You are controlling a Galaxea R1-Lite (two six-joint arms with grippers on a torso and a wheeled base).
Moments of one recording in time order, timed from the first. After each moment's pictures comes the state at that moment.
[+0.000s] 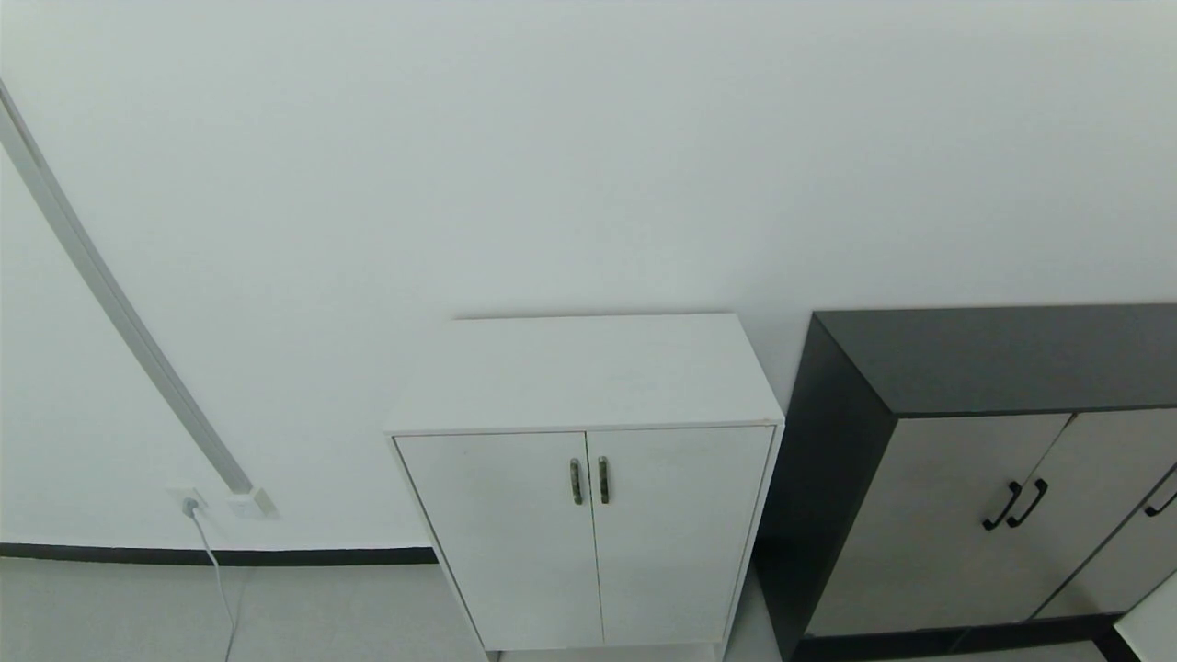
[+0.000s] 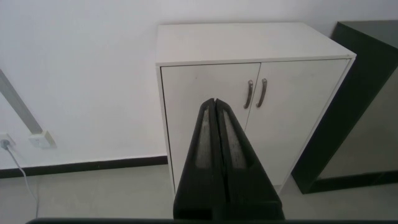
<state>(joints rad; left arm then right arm) 0.00 0.00 0.00 0.00 -0.05 -0.01 0.12 0.40 -0.01 -0.02 0.02 -0.01</state>
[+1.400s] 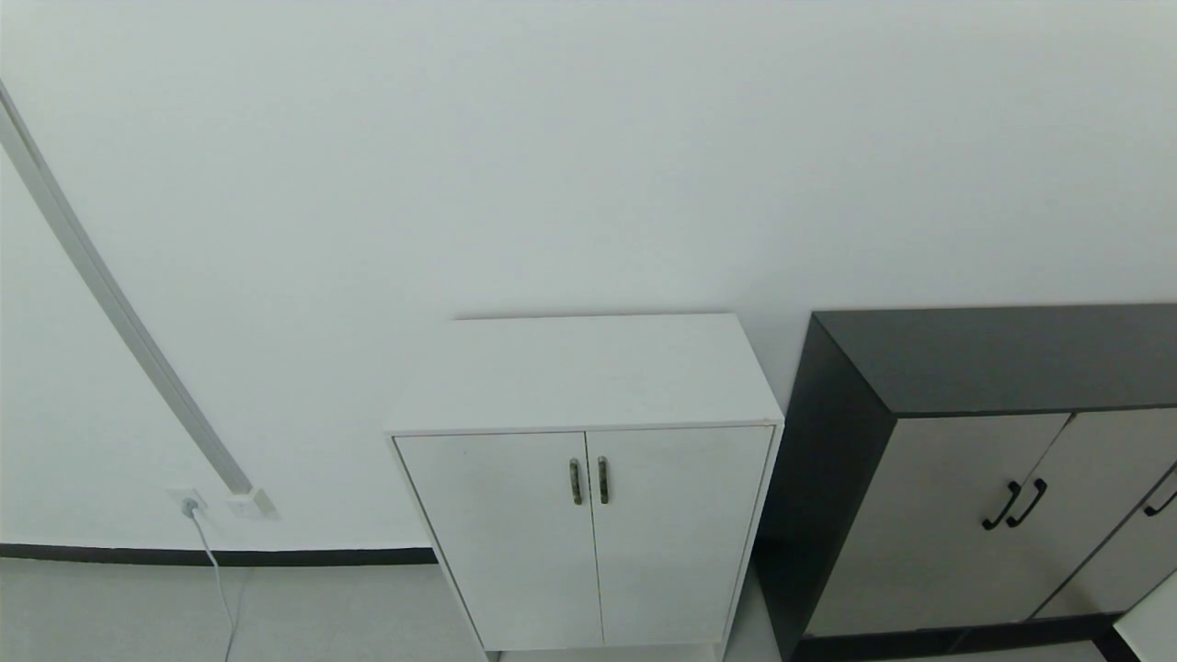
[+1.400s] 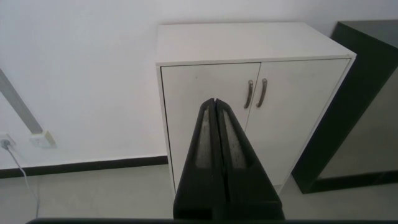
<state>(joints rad) 0.00 0.00 0.00 0.00 -0.05 -0.01 0.00 0.01 0.00 -0.01 -0.07 0.08</state>
